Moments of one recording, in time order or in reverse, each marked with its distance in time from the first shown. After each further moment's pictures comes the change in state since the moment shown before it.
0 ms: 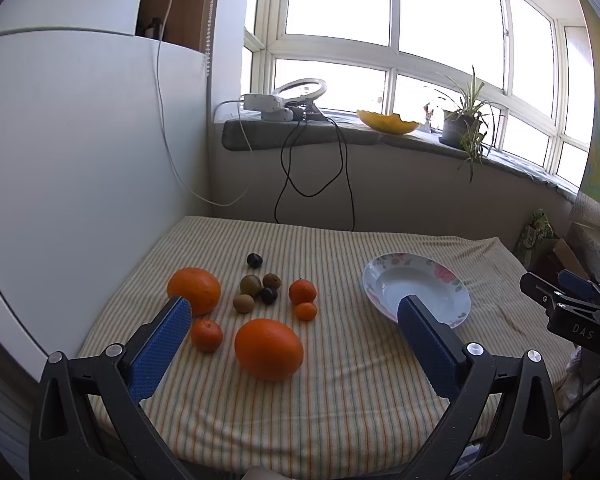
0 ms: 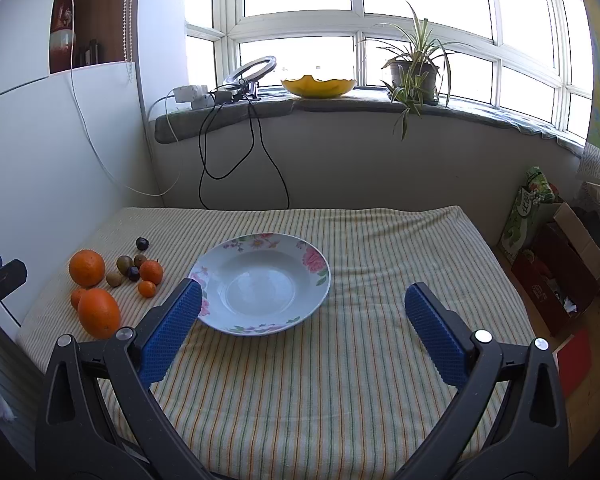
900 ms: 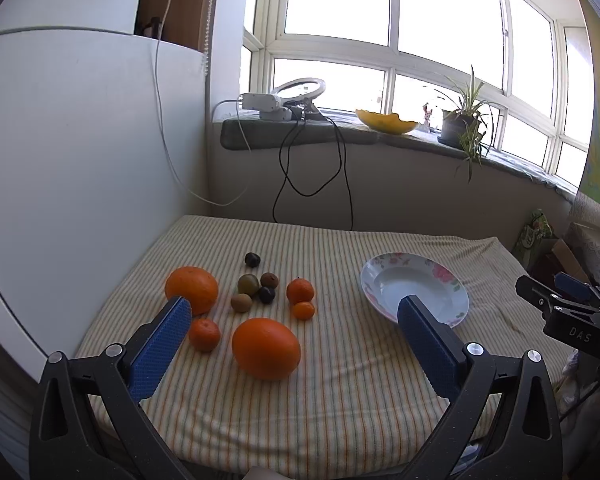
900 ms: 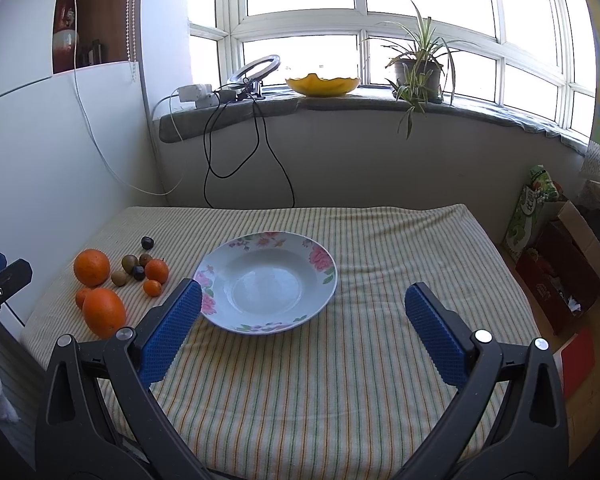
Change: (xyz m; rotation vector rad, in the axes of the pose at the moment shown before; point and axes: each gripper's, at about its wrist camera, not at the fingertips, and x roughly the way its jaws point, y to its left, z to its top) left arm 0.001 -0.002 -0.001 -0.002 0.000 -0.005; right arm 0.001 0.004 -0.003 0.000 0.004 0.007
